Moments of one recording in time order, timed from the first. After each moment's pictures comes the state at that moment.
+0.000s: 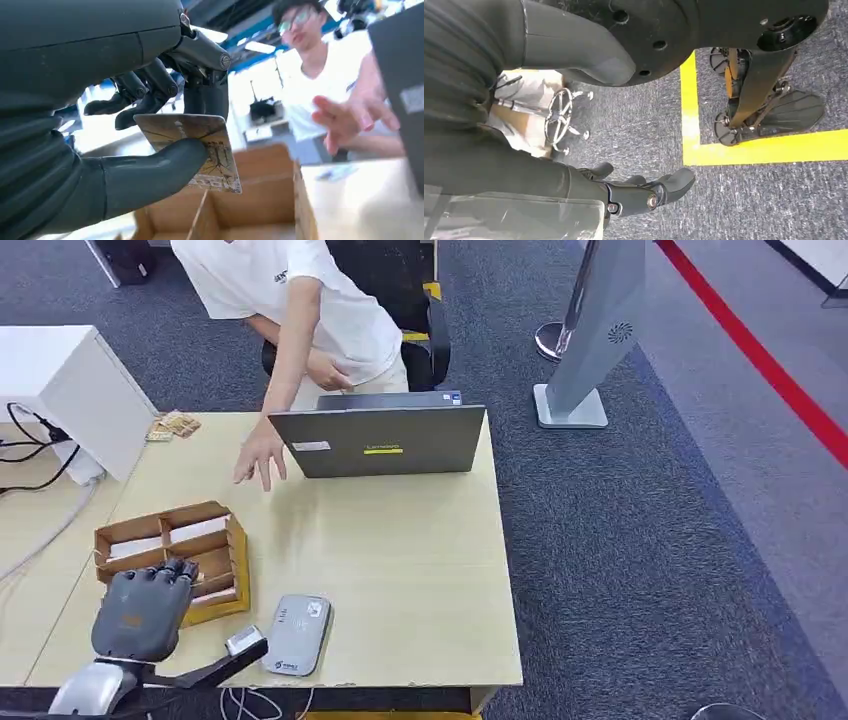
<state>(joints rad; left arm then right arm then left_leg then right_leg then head) 0.04 0.28 -0.22 -1.80 -1.34 0.19 0.05 -0.03 0.16 -0.65 -0.20 0.62 -0.01 0.08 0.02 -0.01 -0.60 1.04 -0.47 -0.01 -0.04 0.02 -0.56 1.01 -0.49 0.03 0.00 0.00</state>
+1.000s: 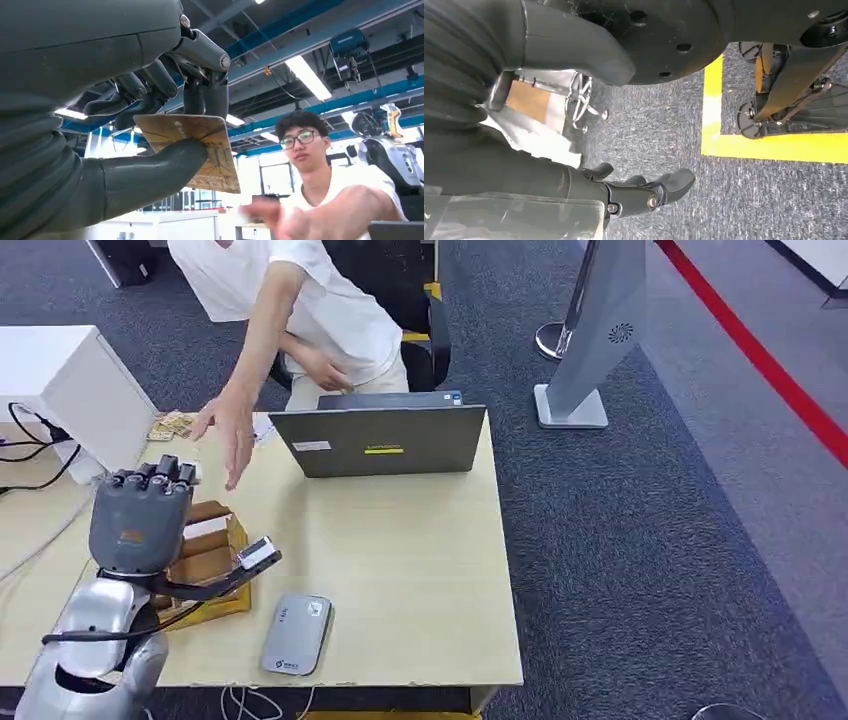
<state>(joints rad) -0.30 0.19 -0.30 -1.64 -1.44 0.42 0.08 -0.03 0.18 -0.64 -0.20 0.75 -0.02 0.15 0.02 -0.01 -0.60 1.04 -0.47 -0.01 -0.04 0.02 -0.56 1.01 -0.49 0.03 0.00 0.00</state>
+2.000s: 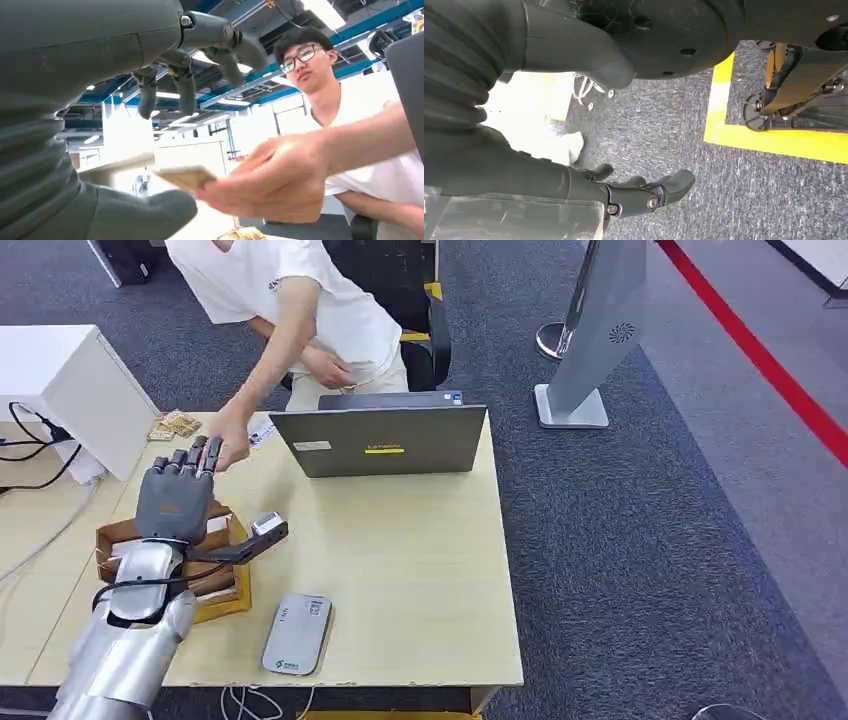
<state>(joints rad) -0.50 0.11 -0.26 -1.08 -1.41 0.51 0.07 -0.04 0.18 -0.61 -0.20 0.81 0.00 0.16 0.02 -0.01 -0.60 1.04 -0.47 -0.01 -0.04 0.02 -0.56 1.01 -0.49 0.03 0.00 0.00</state>
